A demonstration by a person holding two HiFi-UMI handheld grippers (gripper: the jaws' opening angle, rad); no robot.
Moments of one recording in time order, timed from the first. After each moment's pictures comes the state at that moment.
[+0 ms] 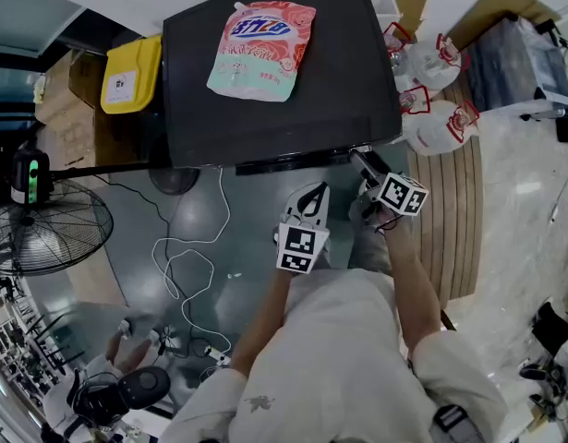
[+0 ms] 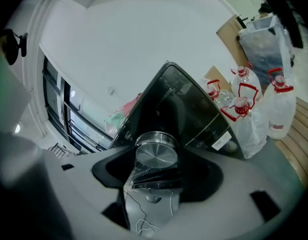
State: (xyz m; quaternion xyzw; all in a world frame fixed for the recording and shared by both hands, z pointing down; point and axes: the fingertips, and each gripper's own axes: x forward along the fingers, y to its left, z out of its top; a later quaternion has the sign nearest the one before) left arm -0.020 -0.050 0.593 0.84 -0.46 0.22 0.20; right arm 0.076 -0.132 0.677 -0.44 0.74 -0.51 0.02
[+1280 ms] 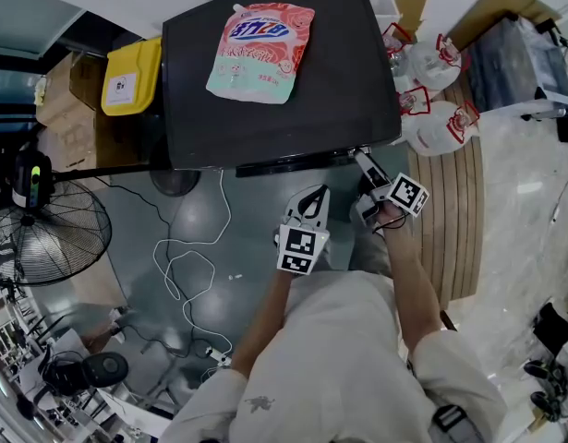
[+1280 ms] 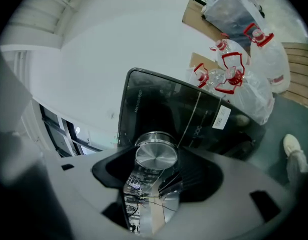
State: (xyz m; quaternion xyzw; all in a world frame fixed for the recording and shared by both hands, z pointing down) left arm -0.018 -0.048 0.598 0.84 -0.45 0.22 0.21; right arm 0.071 -0.131 0.672 -0.38 0.67 -0.62 0.16
